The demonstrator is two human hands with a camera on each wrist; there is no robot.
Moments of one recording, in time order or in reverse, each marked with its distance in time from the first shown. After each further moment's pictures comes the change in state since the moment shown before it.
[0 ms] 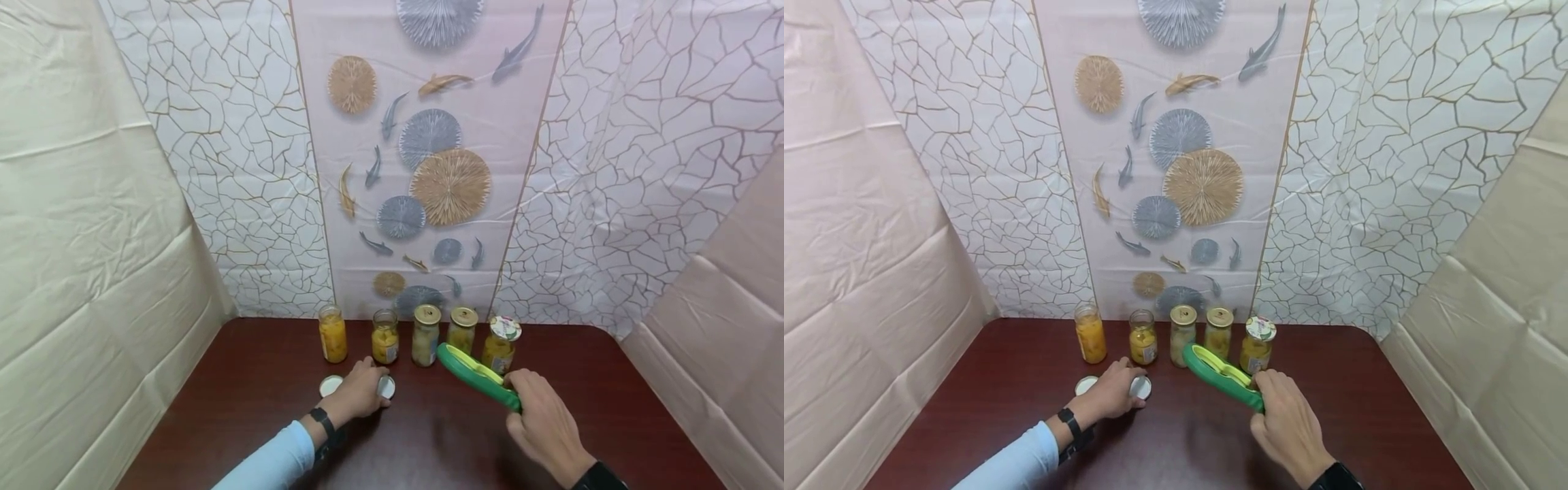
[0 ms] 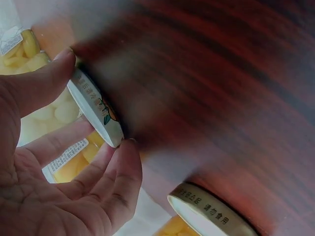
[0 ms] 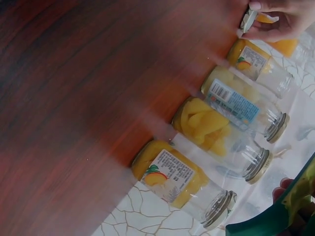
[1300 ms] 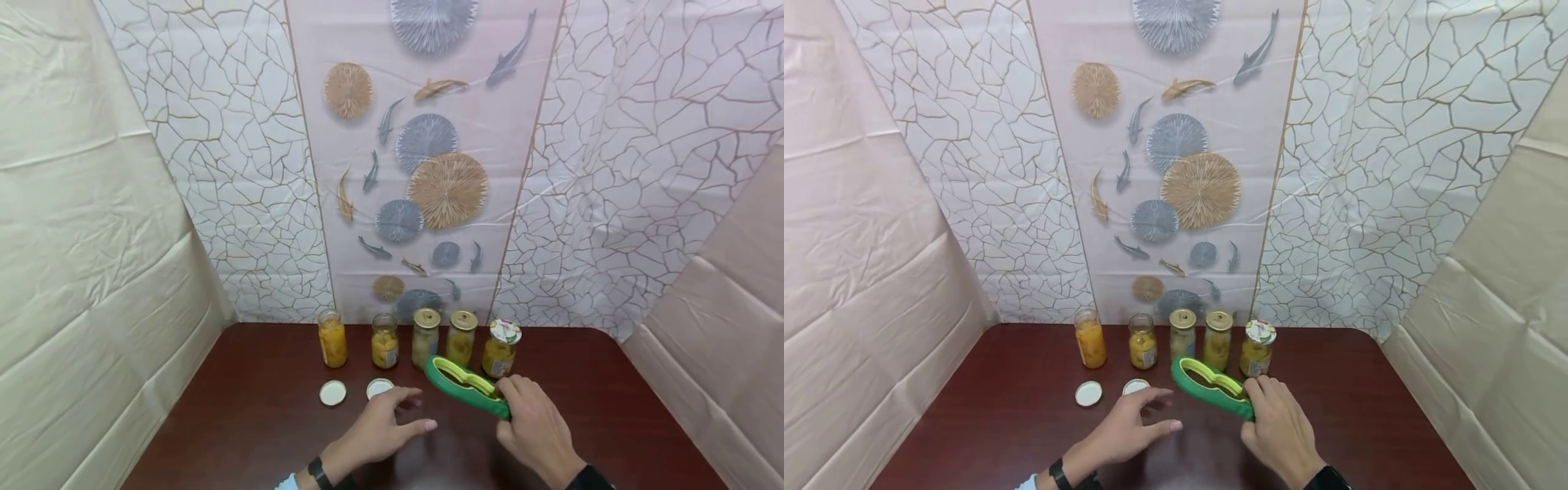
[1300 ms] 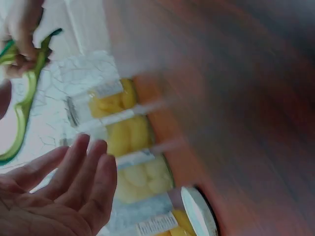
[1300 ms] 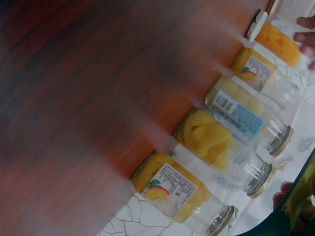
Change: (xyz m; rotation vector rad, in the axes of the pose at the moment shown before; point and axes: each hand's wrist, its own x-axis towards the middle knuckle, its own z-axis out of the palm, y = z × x) left_hand -0.058 0.068 -0.012 -0.572 0.122 0.152; right_hand -0.002 -0.003 0.012 -0.066 -0.006 -0.058
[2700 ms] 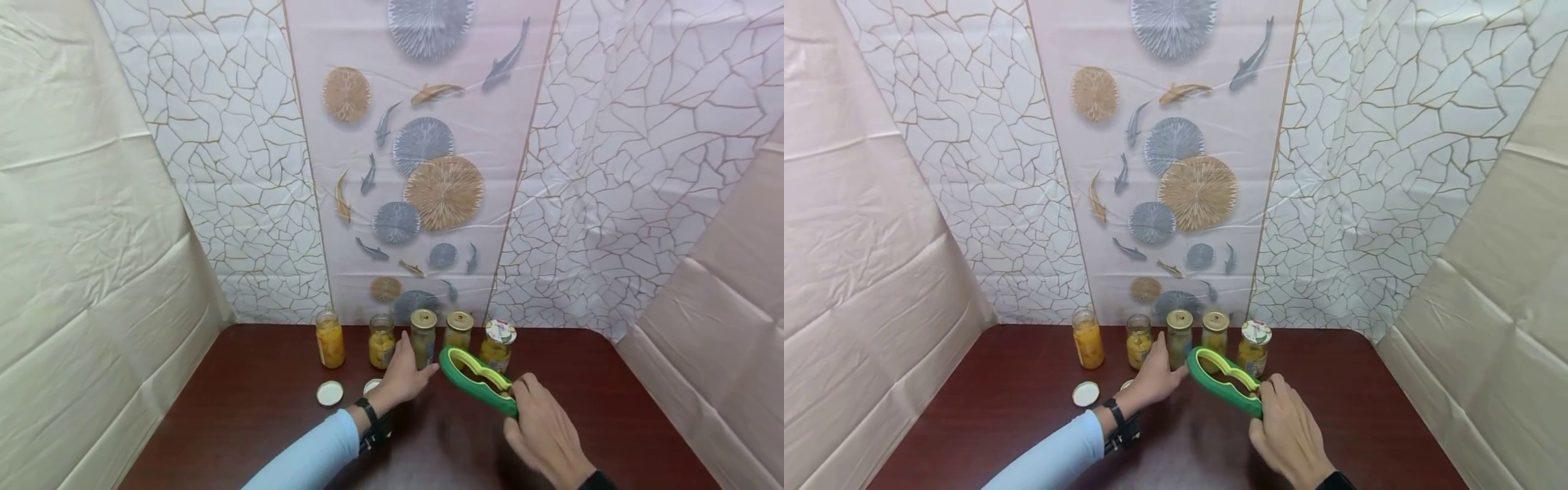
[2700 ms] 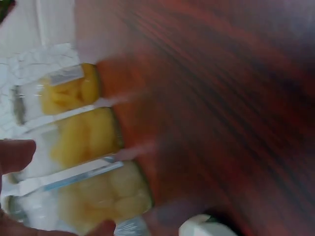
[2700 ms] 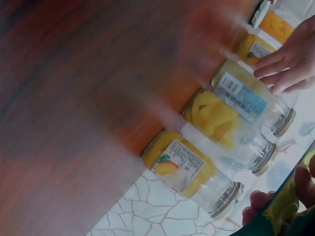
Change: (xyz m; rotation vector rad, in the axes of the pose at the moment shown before) left_hand 0.102 -0.019 0.029 0.019 0.151 -0.217; right_hand -0.011 0.009 -0.014 -0.024 -0.059 0.119
